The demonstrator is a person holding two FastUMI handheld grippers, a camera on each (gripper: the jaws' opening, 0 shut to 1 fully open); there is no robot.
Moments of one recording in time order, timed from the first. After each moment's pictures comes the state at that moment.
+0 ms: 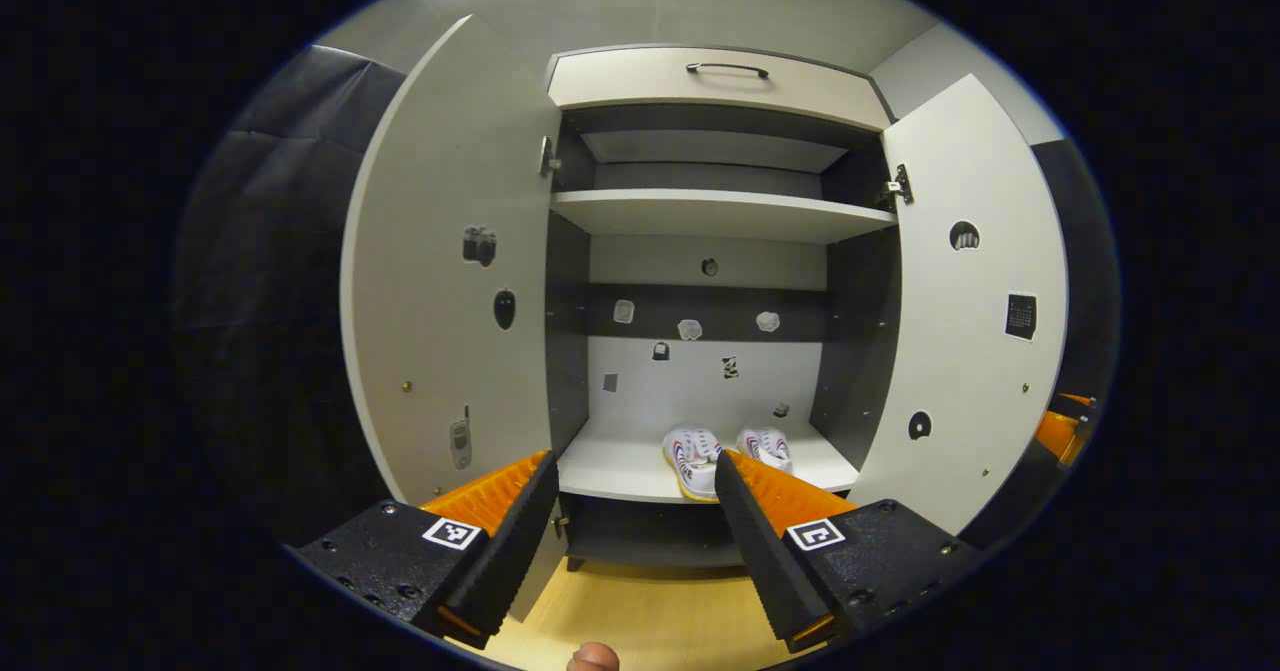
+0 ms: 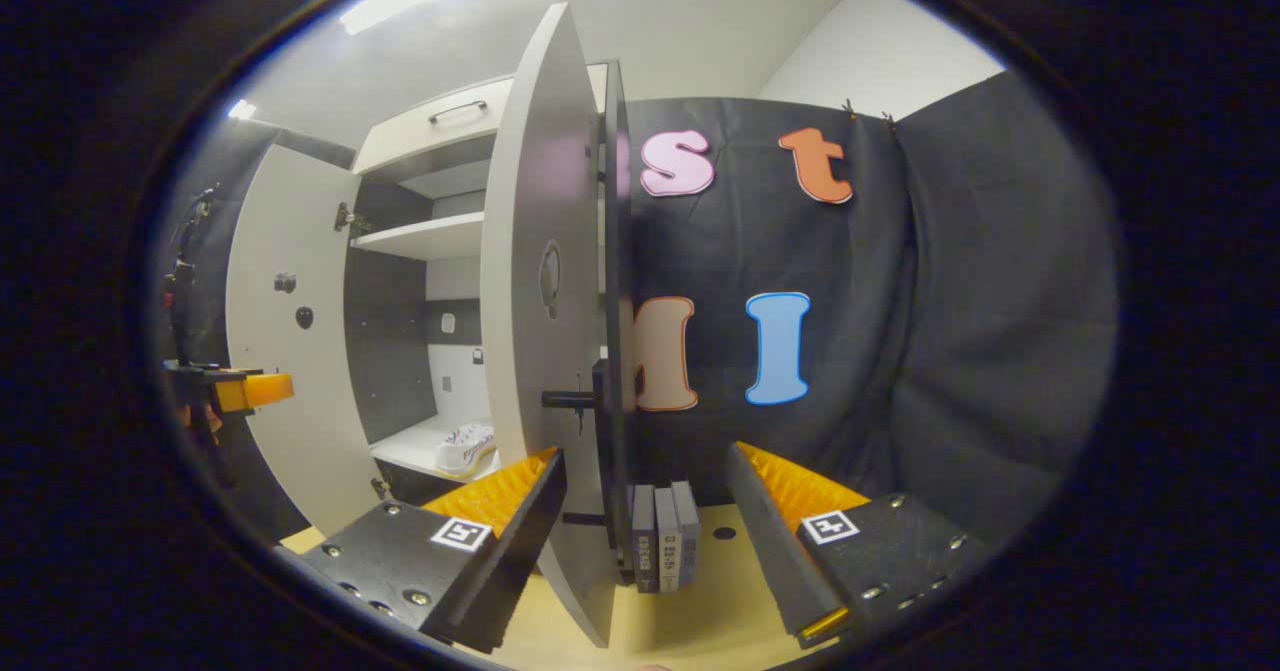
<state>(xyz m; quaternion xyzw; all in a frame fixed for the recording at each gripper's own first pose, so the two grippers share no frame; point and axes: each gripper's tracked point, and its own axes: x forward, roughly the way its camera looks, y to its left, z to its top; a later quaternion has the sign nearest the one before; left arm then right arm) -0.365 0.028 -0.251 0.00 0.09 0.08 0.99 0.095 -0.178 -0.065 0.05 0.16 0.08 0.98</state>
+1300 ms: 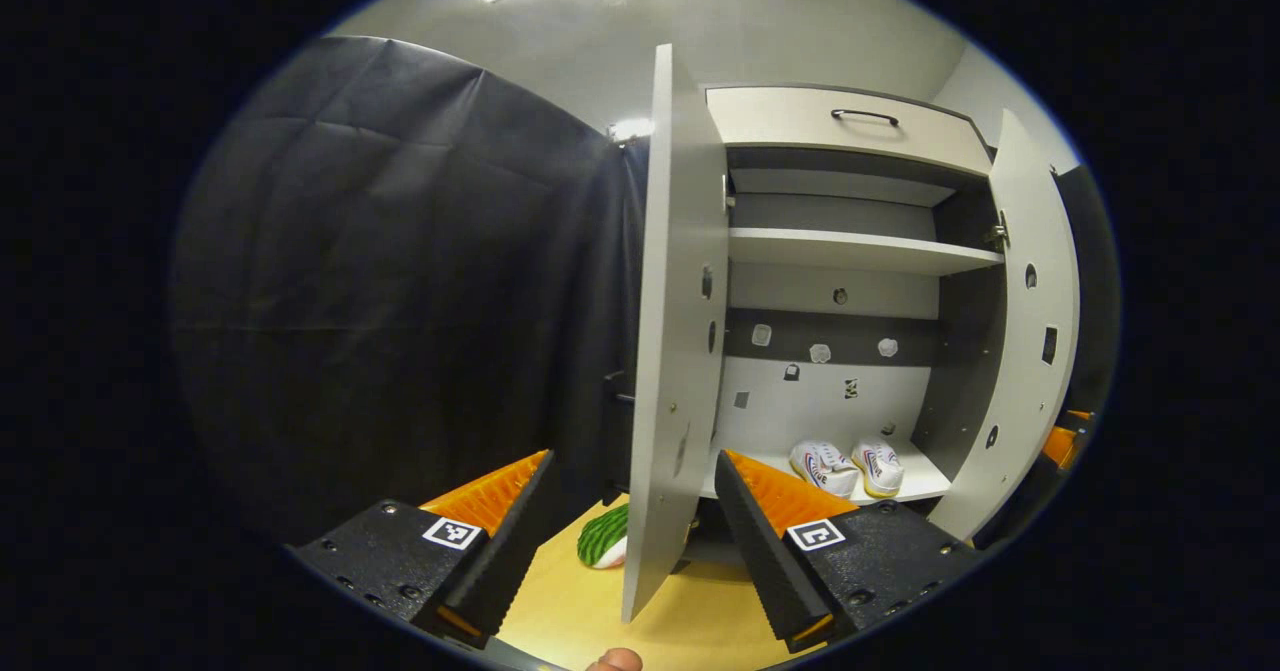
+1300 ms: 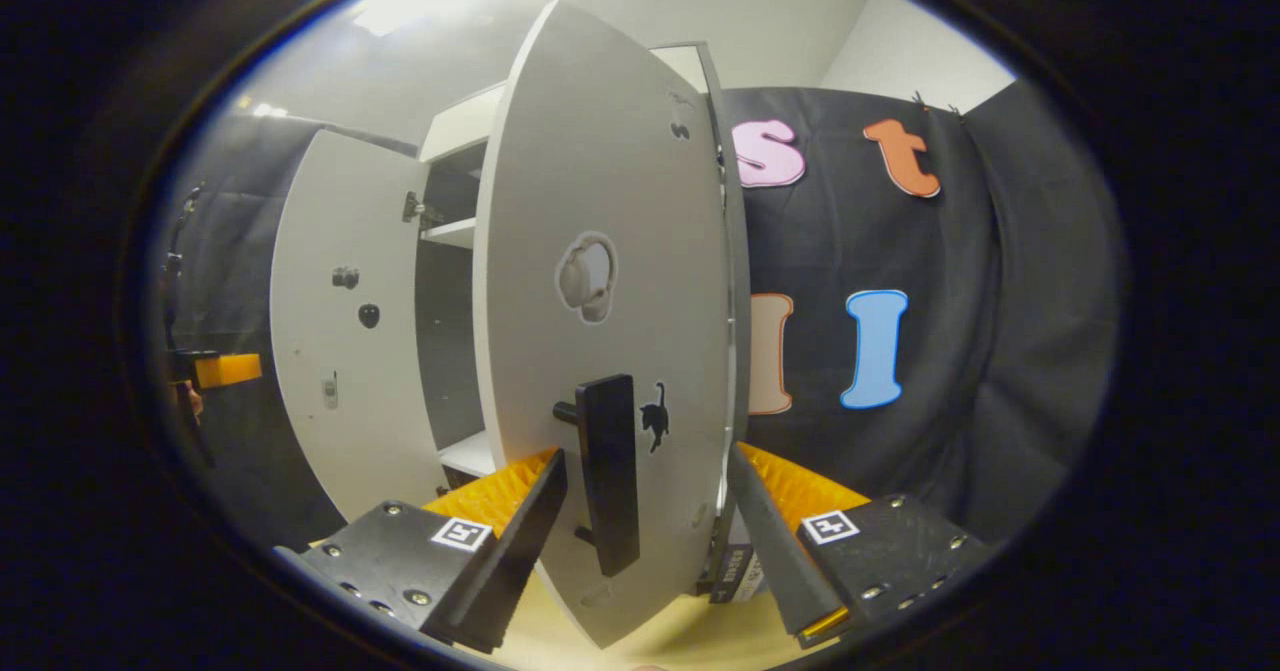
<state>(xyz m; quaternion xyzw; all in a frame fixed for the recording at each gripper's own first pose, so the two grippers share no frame) -0.442 0.160 -0.215 0.00 0.07 0.22 0.97 0.107 -0.064 -0.070 0.07 0.17 0.18 0.97</state>
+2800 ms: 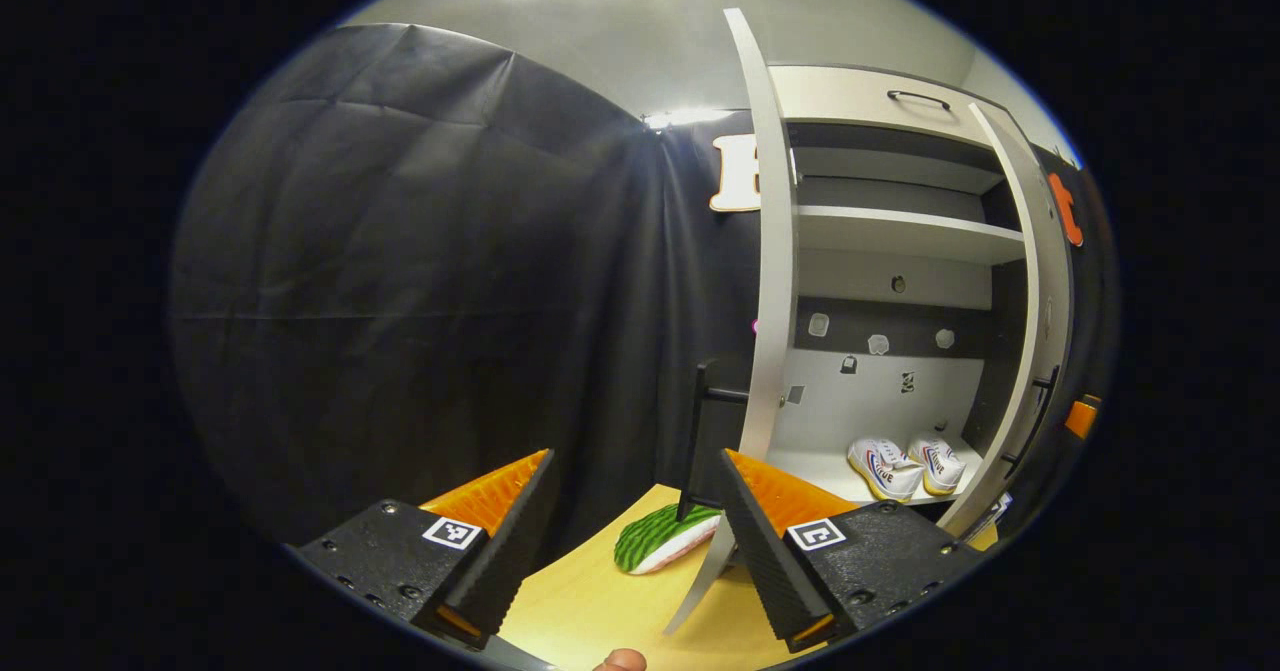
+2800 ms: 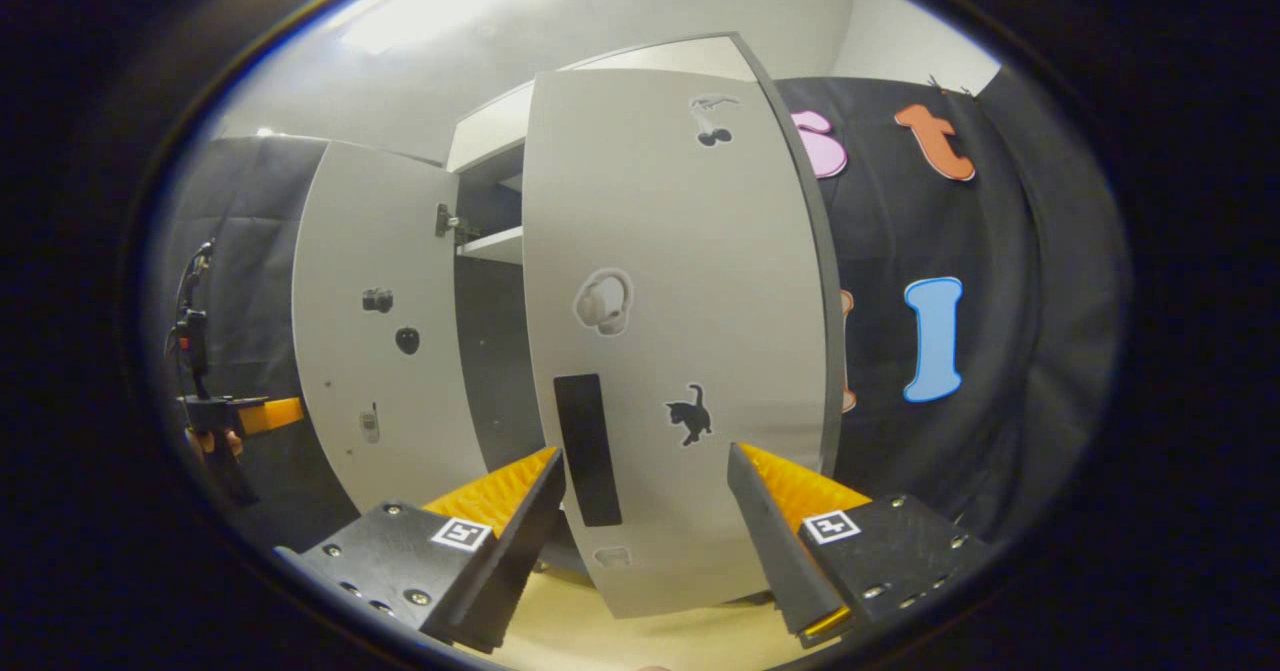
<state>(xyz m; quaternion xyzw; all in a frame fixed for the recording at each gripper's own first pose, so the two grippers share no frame) -0.422 0.222 -0.239 0.01 0.08 0.25 0.96 0.110 0.005 -0.058 0.11 0.16 0.21 0.96</state>
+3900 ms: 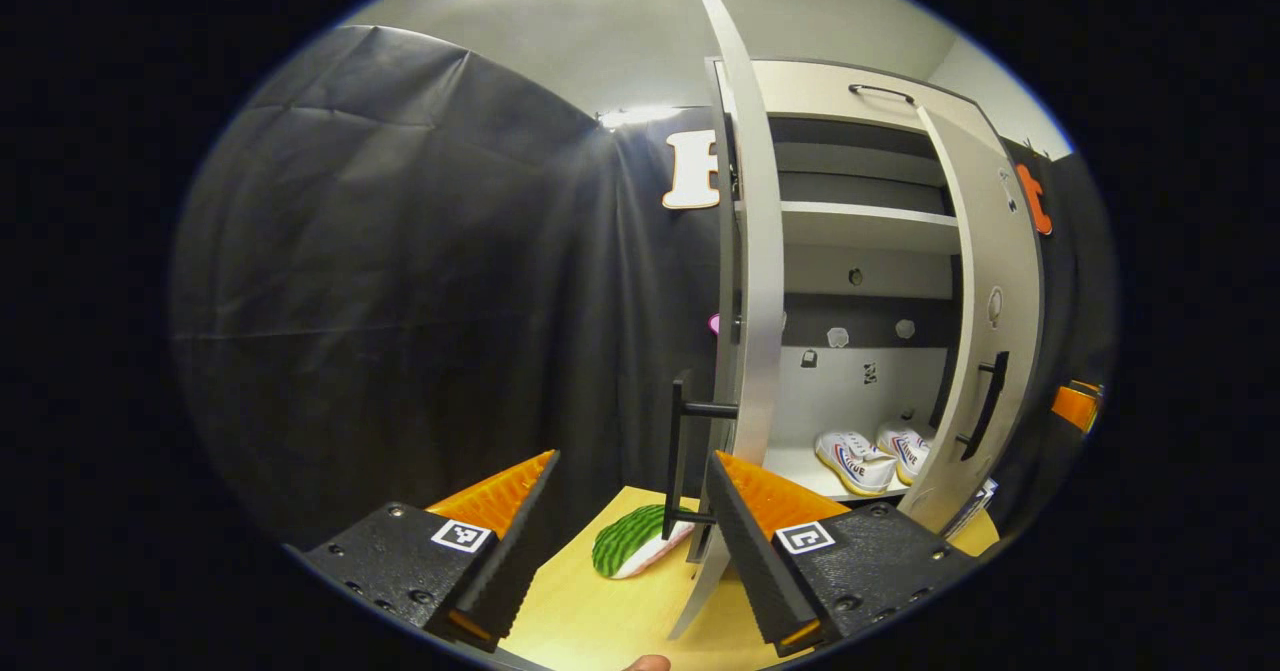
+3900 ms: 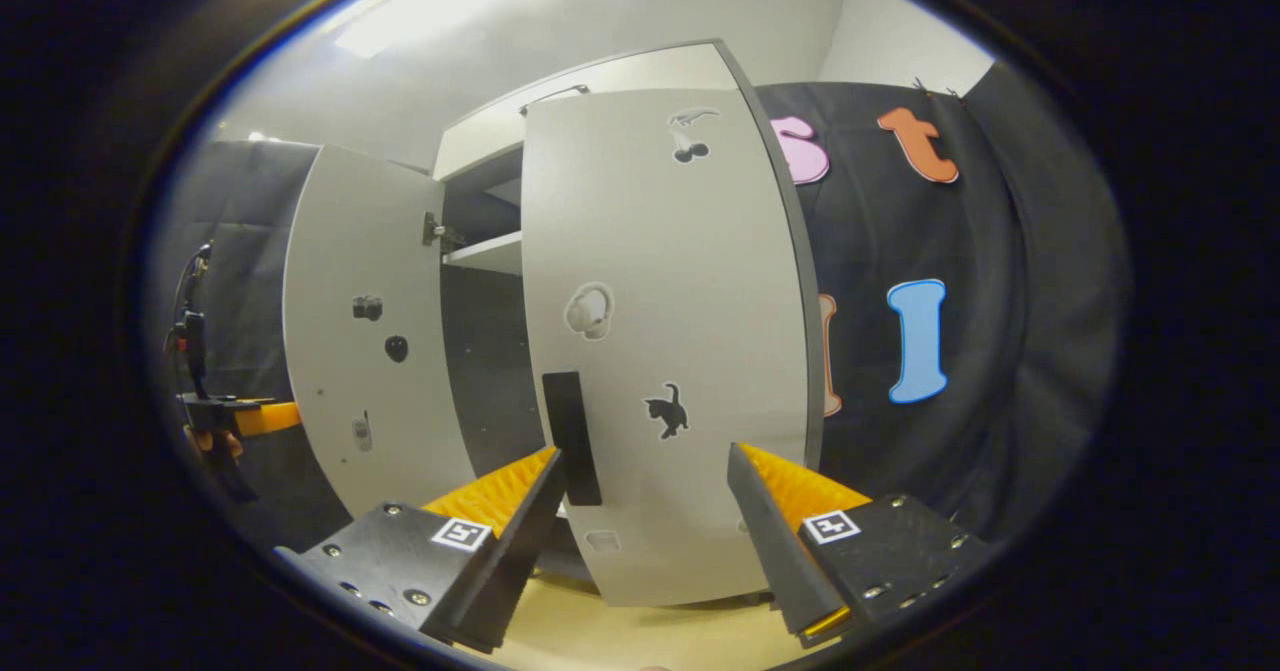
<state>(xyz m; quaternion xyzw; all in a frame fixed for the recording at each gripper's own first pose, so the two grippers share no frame) -0.414 0.211 -0.227 0.01 0.08 0.18 0.98 0.109 -0.005 -0.057 0.11 0.15 0.20 0.96</state>
